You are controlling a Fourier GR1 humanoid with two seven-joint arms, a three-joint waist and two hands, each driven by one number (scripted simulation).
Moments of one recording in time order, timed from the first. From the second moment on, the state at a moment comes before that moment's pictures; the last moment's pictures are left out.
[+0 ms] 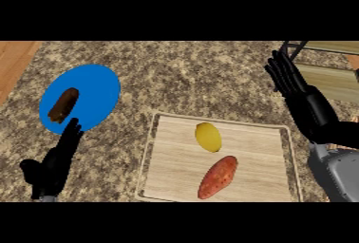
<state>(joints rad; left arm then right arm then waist) 0.06 0.38 -0.17 -1.38 0.29 0.19 -0.13 -0.32 -0.41 0.19 -1.57 -0.31 0.01 -0.13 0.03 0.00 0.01</state>
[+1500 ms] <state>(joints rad) -0.04 0.35 -0.12 -1.35 0.33 0.14 0.22 -0.39 -0.63 0.20 -1.59 -0.18 0.32 0.28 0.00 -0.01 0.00</state>
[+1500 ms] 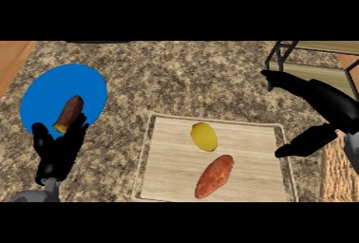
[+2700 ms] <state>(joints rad) -0.05 0.31 -0.07 -1.33 0.28 0.10 0.23 -0.59 -0.30 0.49 -1.64 0.22 0.25 0.95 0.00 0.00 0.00</state>
